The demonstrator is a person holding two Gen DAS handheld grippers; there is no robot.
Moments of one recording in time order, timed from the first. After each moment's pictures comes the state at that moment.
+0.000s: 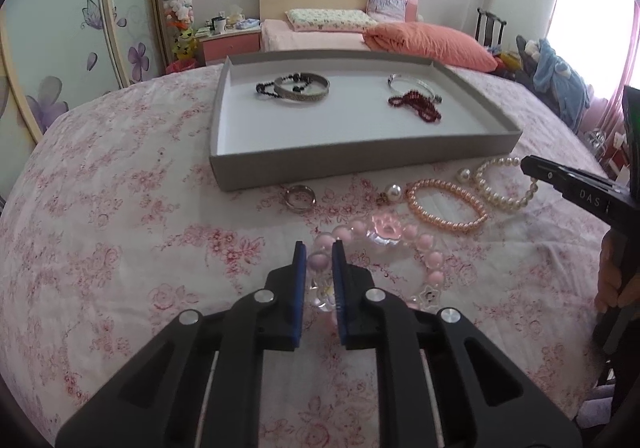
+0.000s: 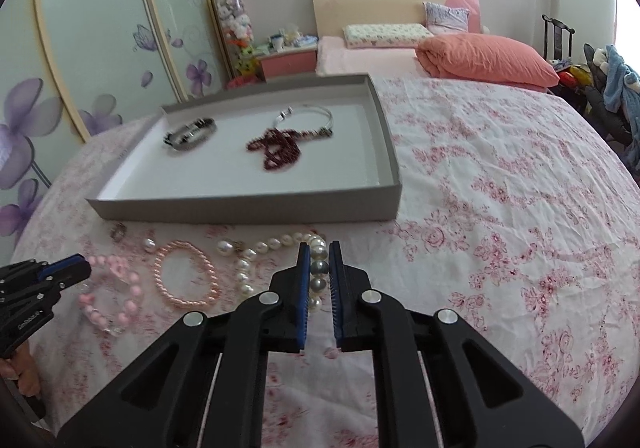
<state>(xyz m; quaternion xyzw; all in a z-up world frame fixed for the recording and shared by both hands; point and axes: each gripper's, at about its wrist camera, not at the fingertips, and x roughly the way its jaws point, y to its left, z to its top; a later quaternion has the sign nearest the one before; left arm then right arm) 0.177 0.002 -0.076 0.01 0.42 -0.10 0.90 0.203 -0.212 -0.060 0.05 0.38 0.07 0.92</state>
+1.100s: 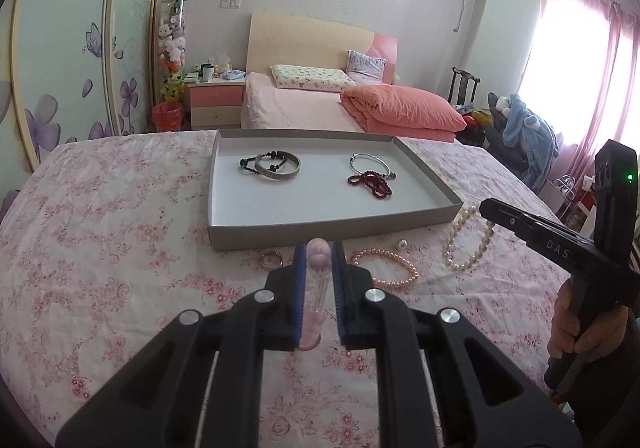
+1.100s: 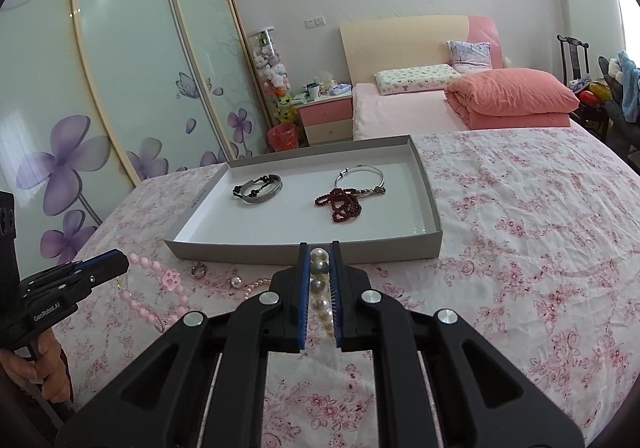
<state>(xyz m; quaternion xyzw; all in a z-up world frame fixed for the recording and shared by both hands) 0.145 0.006 -0.017 -0.04 0.32 -0.14 0.94 0.166 -0.201 -0.015 0.09 0.29 0.13 0.94</state>
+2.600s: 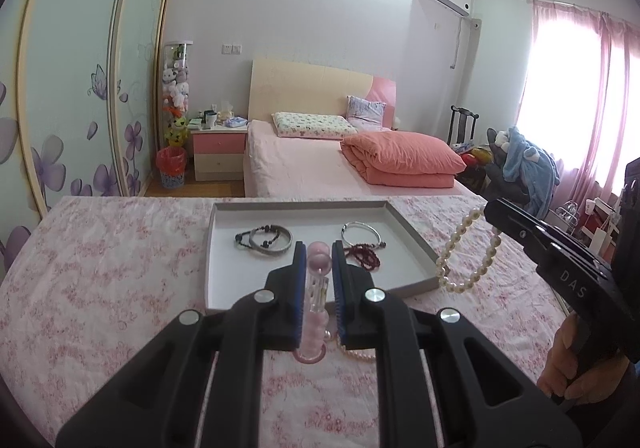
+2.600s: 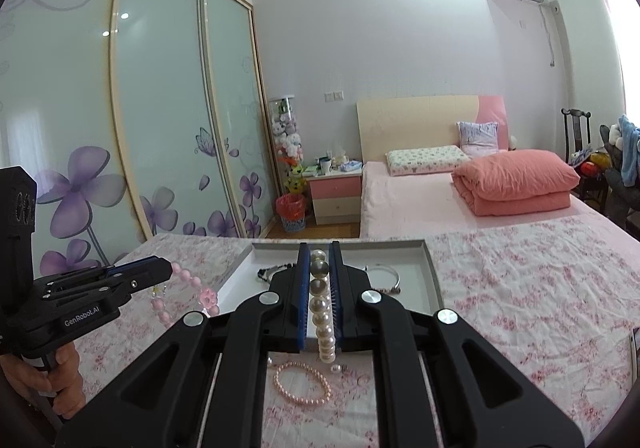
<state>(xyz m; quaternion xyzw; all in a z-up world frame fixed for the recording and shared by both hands) 0.158 -0.009 0.036 -0.04 0.24 -0.13 0.96 0.149 -0.179 0.048 0.05 0.15 0.13 0.98</state>
